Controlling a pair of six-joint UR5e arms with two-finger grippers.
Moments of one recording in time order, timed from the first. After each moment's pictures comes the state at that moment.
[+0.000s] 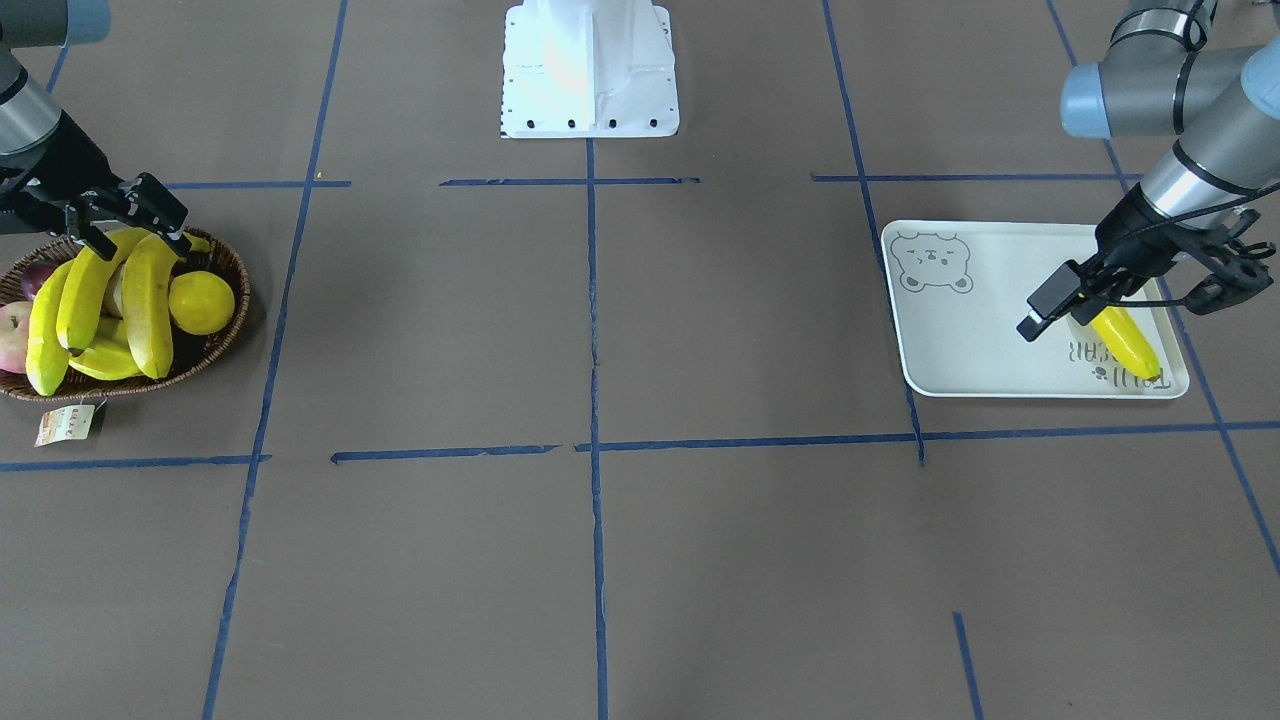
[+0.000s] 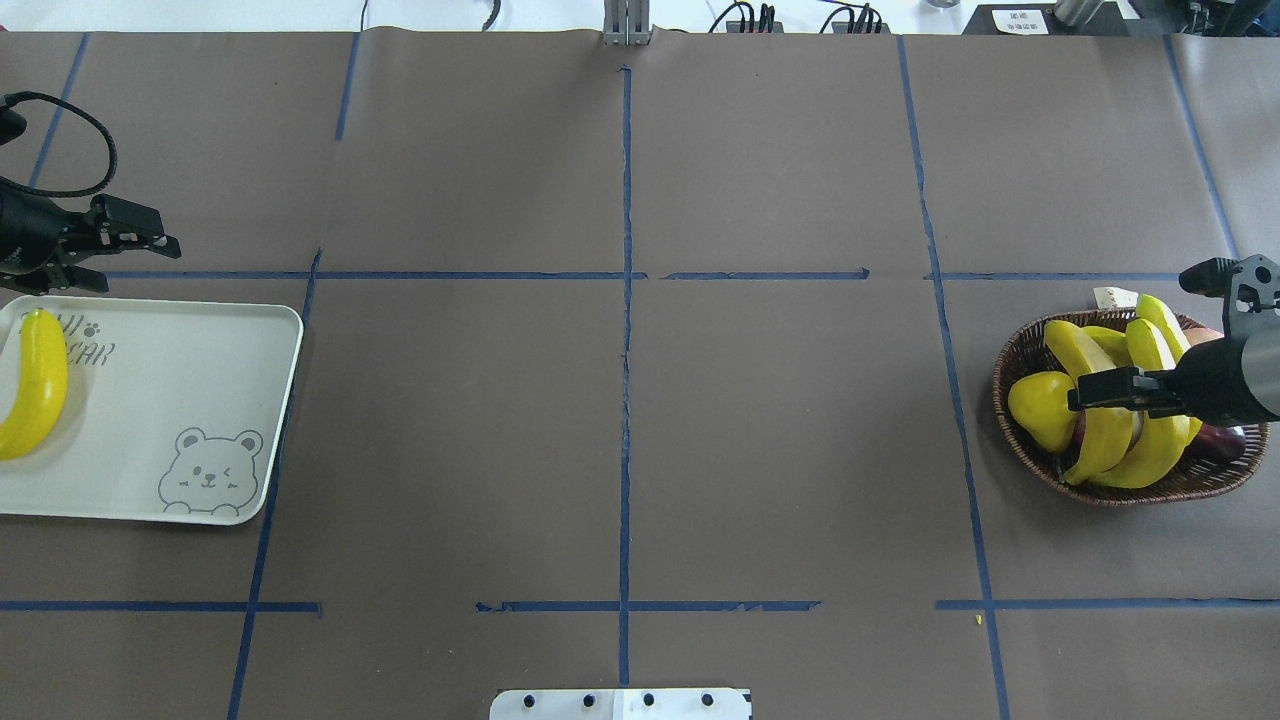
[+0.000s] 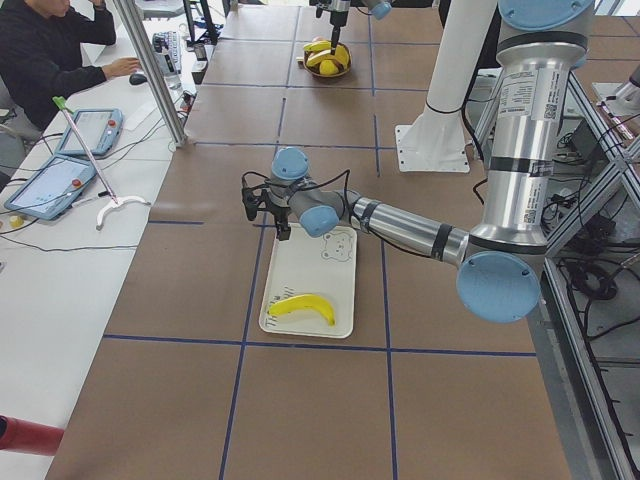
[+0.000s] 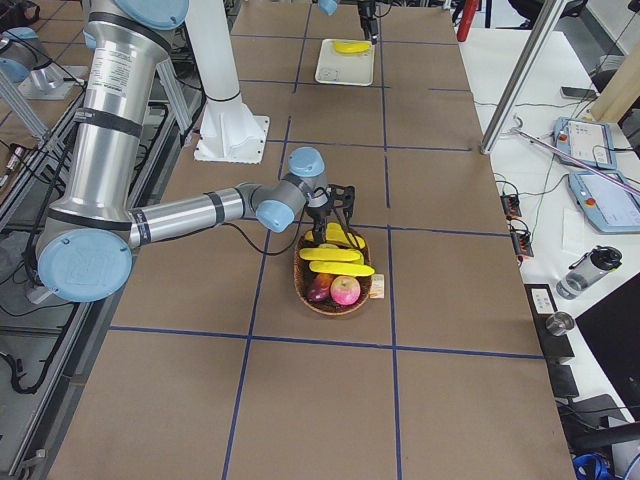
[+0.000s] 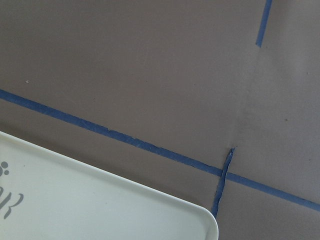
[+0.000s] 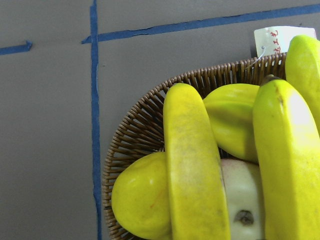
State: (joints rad) left arm -1.05 -1.63 -1.75 -2.19 -2.19 -1.26; right arm 0.84 -1.82 1.99 -0.96 2.06 1.08
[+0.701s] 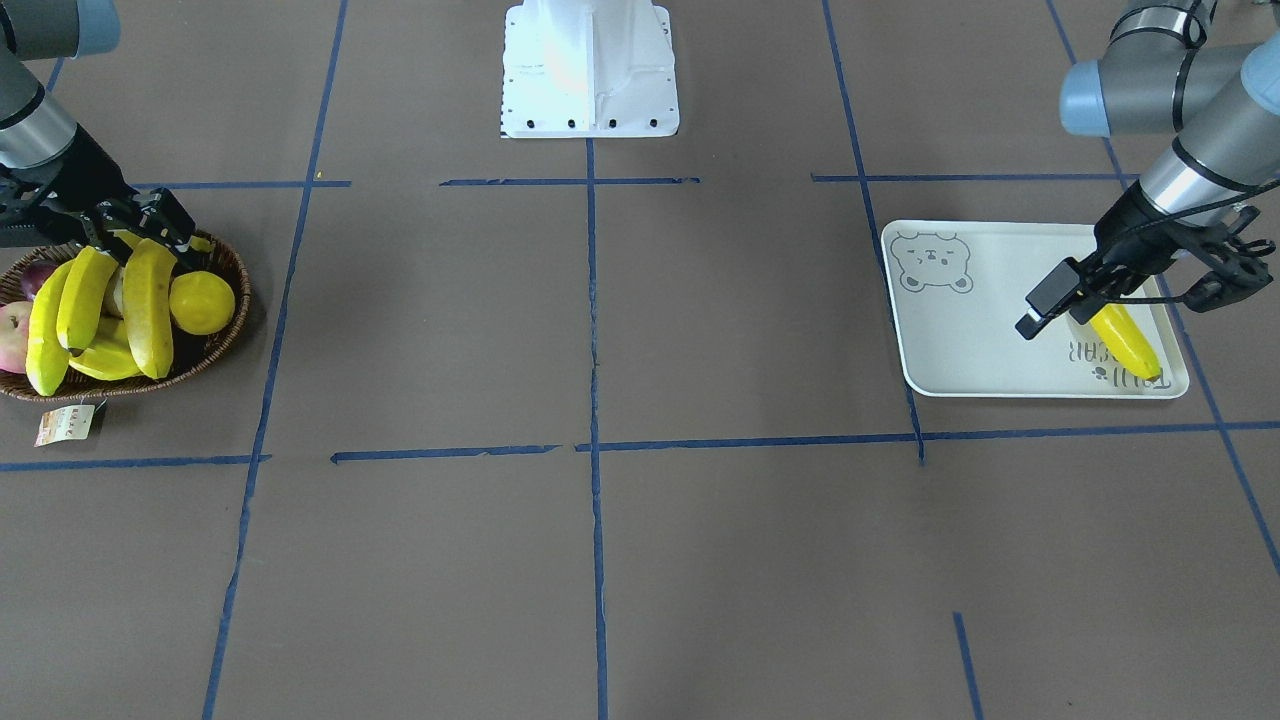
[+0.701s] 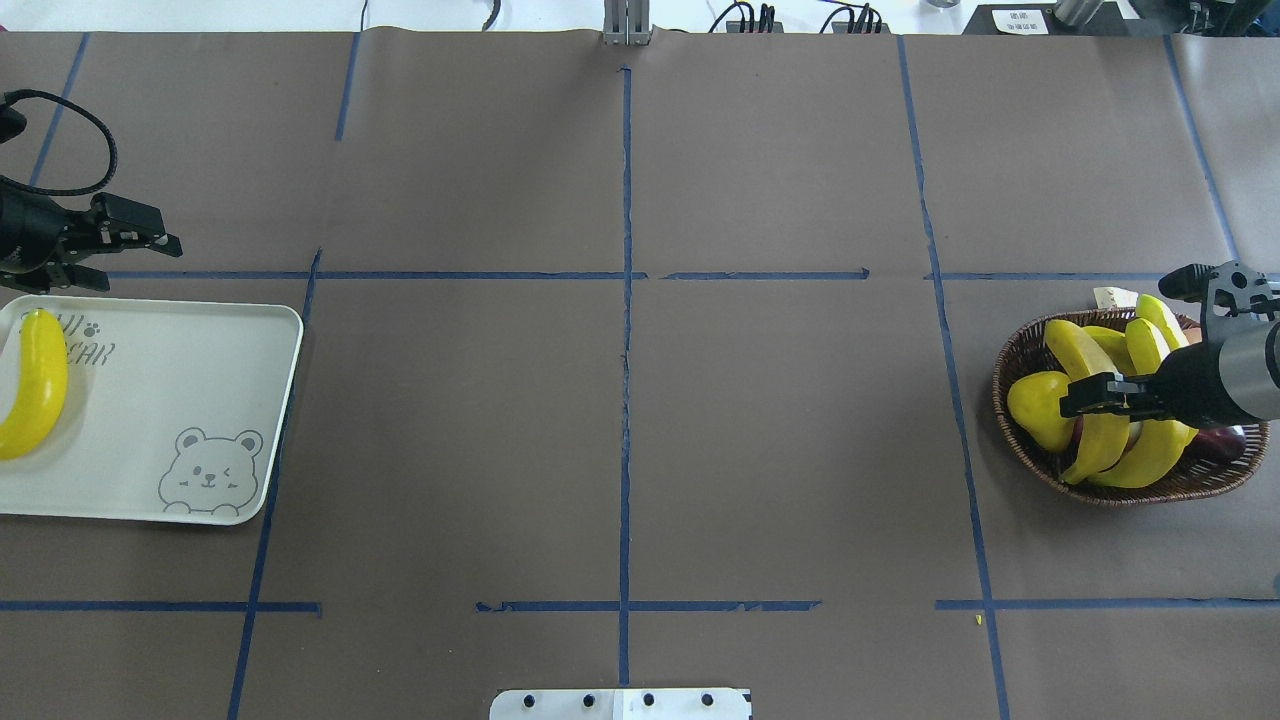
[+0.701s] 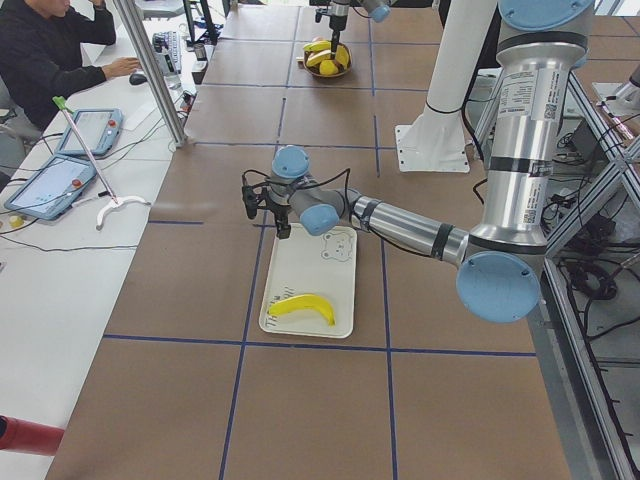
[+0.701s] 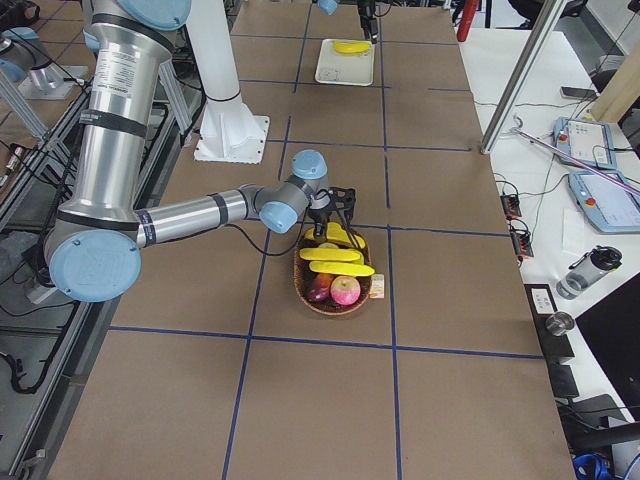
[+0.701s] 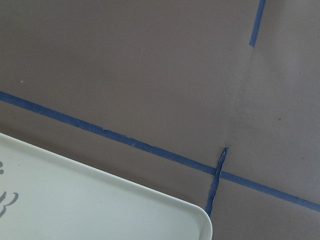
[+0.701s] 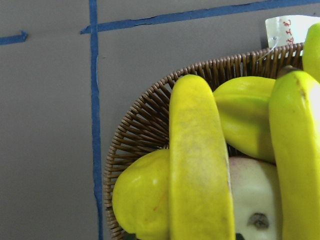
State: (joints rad) left arm -1.05 -1.63 -1.76 -2.19 -2.19 -1.27; right arm 0.82 -1.79 1.97 -0.96 2.06 1.08
